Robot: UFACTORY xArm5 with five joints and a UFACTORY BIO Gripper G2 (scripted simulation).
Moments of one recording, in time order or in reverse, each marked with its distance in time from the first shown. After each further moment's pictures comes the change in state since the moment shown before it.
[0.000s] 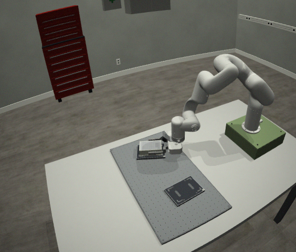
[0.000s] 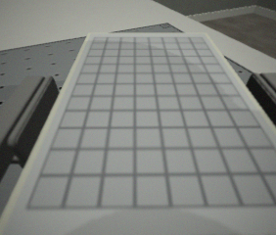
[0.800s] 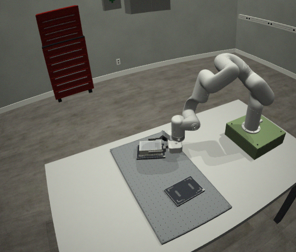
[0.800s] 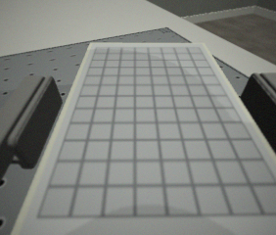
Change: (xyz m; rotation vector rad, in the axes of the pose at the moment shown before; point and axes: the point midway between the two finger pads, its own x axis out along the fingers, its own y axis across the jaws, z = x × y) arm 0.000 0.000 0.007 0.000 0.000 0.000
